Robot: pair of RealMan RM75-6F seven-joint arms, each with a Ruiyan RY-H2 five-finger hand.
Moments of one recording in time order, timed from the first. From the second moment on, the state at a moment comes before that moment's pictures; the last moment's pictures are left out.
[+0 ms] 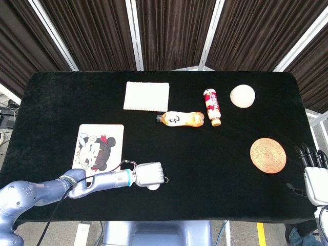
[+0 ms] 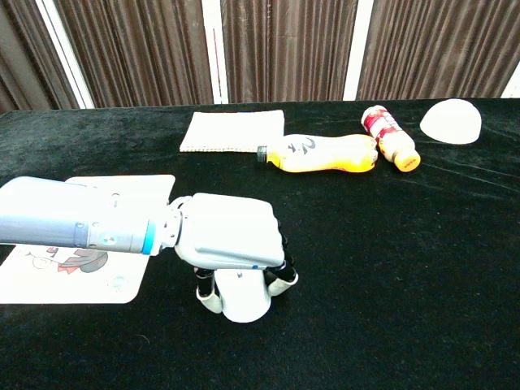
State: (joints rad) left arm -1.11 -1.70 0.11 -1.08 2.00 0.83 -0.06; right arm 0.16 -1.03 -0.03 -1.68 -1.32 1.49 -0.14
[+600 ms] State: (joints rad) left arm -1.01 -1.46 0.29 -0.85 2.13 1.33 -0.18; right arm 0.13 -1.06 -0.03 -1.70 -1.43 1.48 -0.23
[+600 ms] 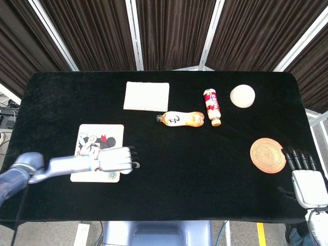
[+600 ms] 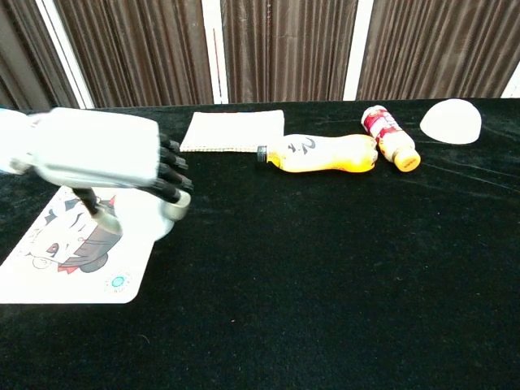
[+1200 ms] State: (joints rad) left arm -0.84 -1.55 0.44 -0.31 2.19 1.53 -0.38; right arm 0.12 -1.10 0.01 -1.72 -1.44 1.48 -0.32
